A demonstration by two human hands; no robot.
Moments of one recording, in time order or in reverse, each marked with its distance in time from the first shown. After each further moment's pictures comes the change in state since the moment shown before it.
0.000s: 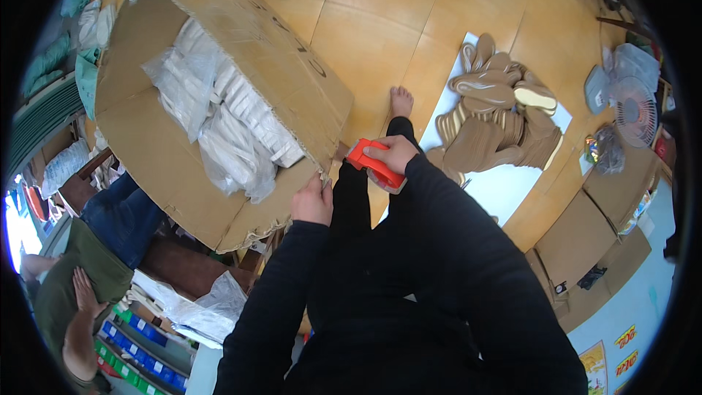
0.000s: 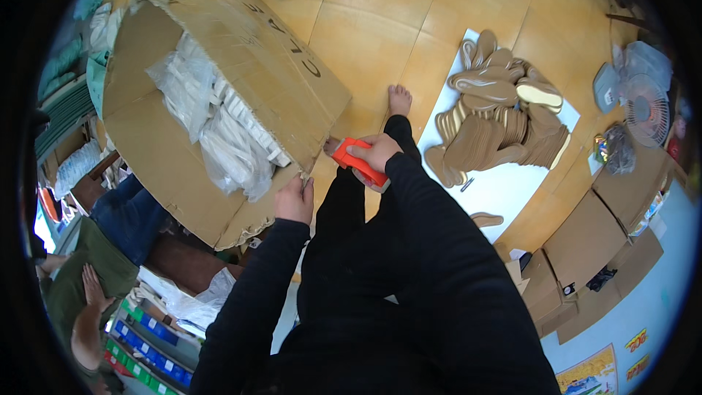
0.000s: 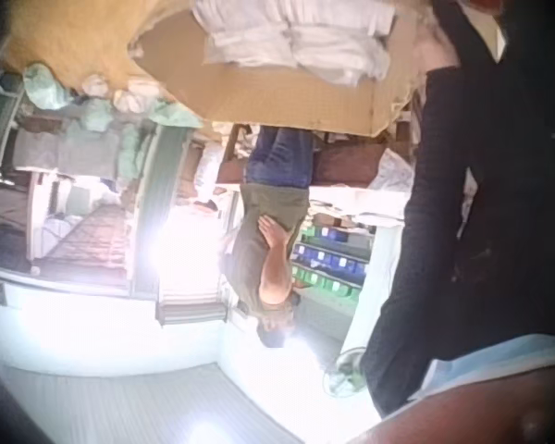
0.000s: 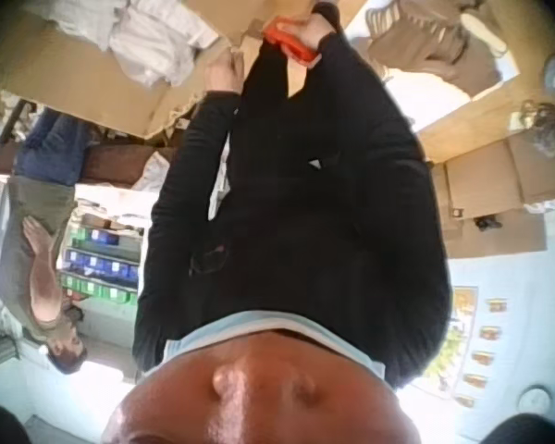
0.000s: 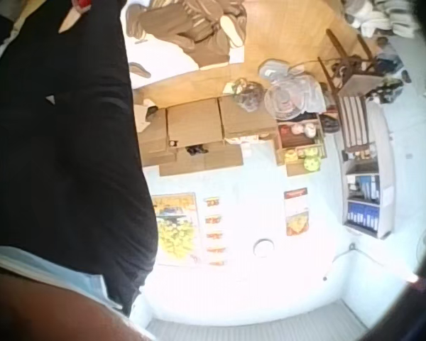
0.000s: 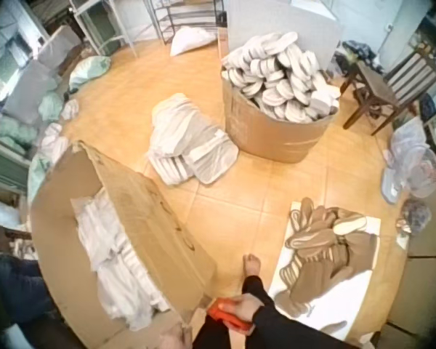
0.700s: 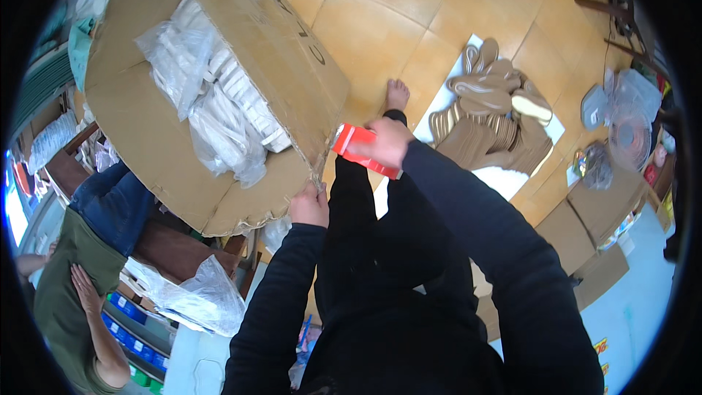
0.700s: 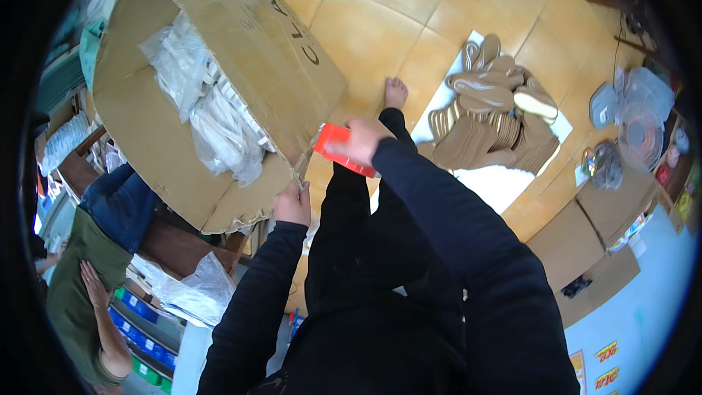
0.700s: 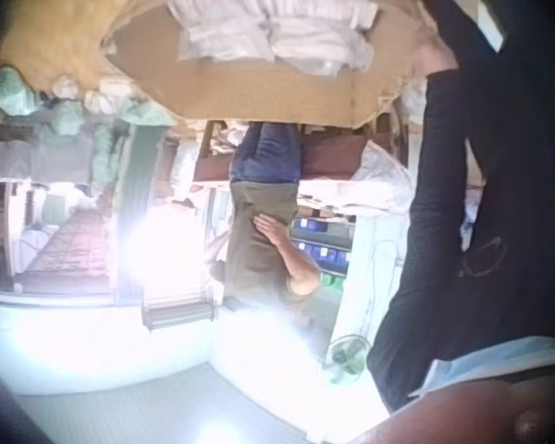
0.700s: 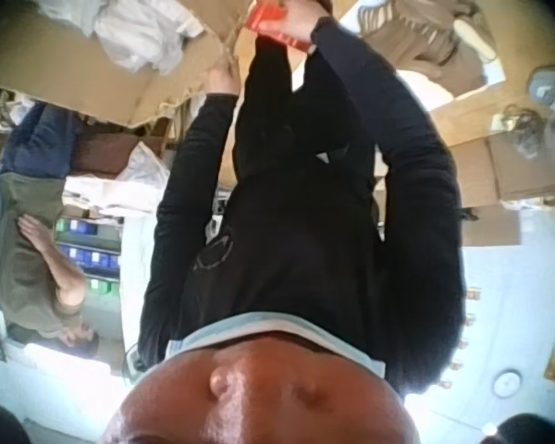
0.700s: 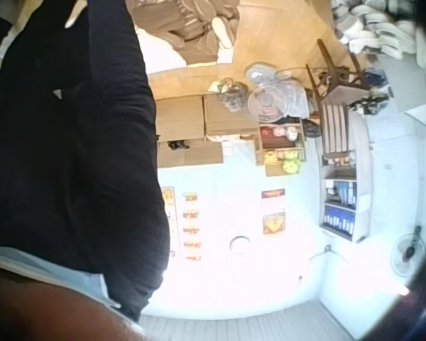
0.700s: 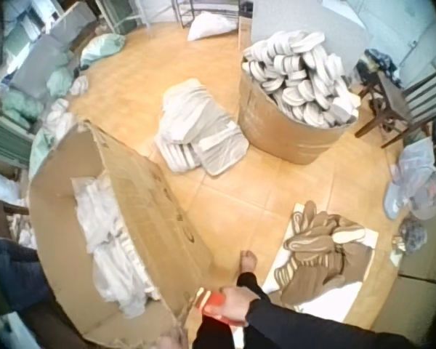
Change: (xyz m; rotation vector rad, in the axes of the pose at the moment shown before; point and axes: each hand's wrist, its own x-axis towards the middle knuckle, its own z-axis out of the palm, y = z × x) left_hand -0.021 -0.003 0.025 -0.092 0.185 0.028; right_hand -0.027 -0.097 -0.013 -0.670 -0.078 -0.114
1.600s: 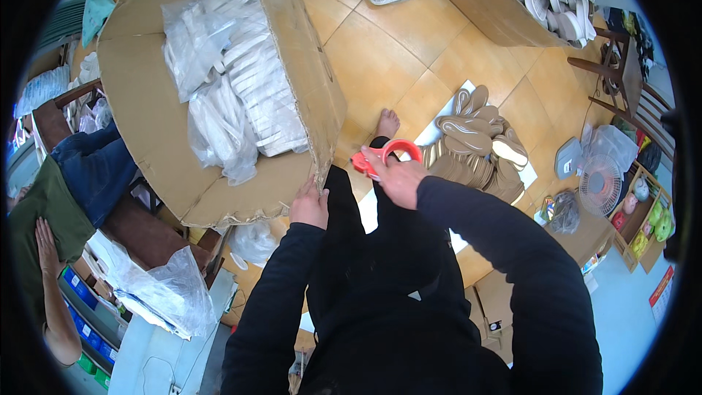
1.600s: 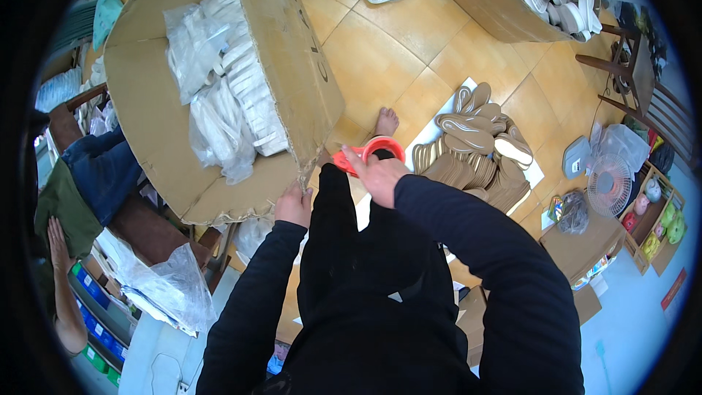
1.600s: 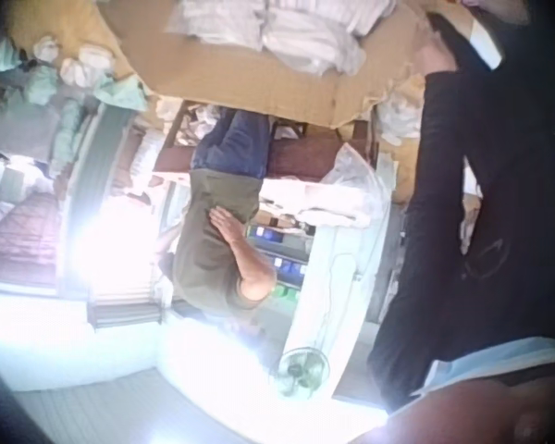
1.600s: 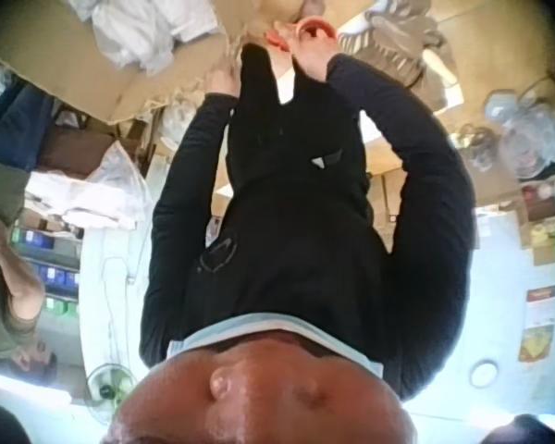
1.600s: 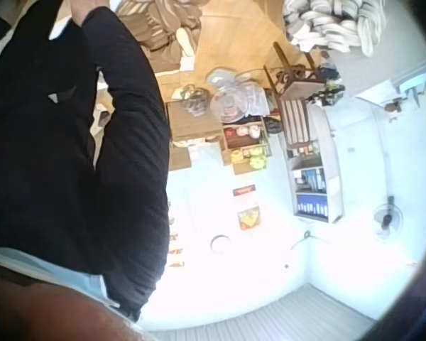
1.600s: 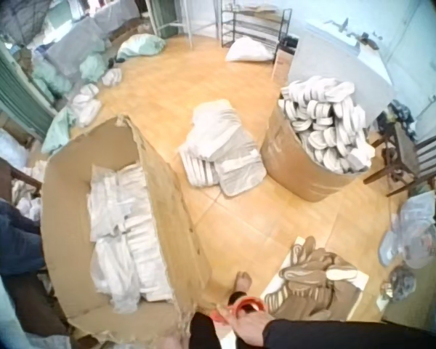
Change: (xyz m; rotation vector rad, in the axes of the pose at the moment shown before) left_hand 0.005 0.012 0.002 -0.077 -0.131 -0.168; right_hand -0.039 0.005 -0.003 -0.866 -0.094 -0.350
